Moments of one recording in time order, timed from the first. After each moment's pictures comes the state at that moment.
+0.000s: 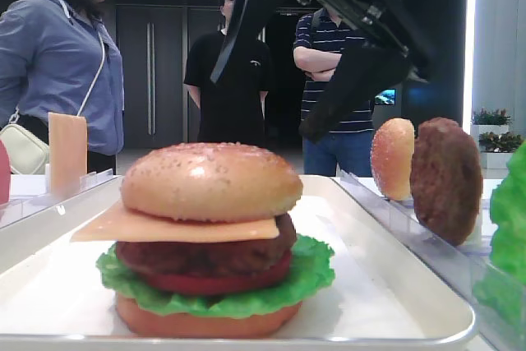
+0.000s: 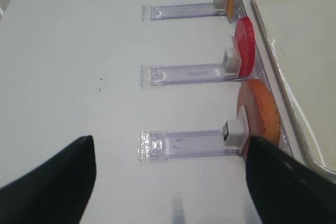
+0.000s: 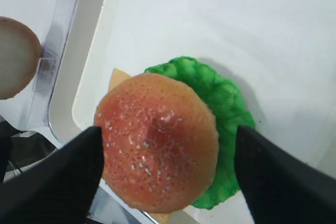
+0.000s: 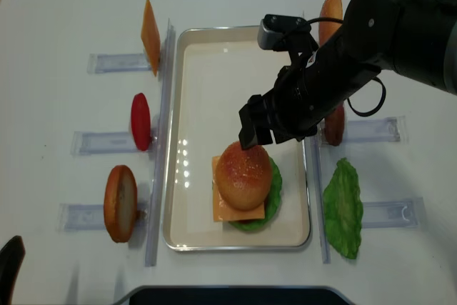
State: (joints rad) left arm -0.03 -0.02 -0.47 0.08 1.11 0.00; right arm 0.61 1.67 -1.09 0.68 0.78 -0.22
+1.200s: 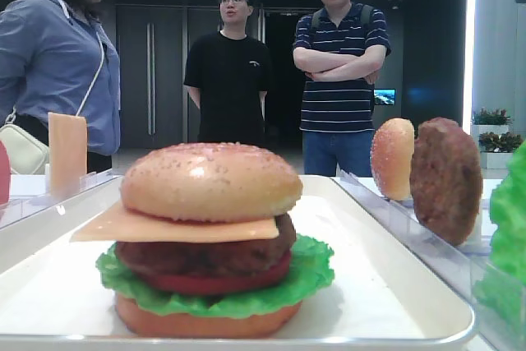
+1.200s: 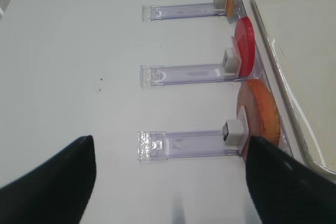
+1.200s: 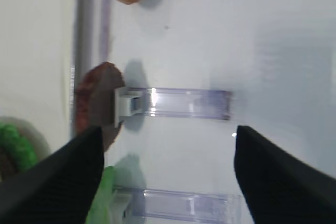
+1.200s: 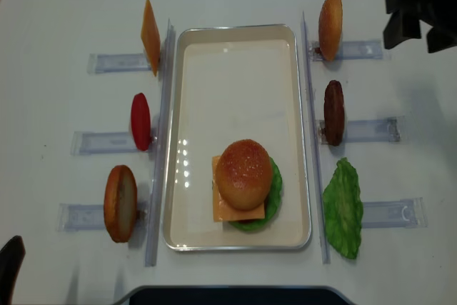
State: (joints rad) left arm -0.03 -0.02 -0.47 0.08 1.11 0.00; right arm 0.08 1.45 -1.24 0.24 1.14 -0.02
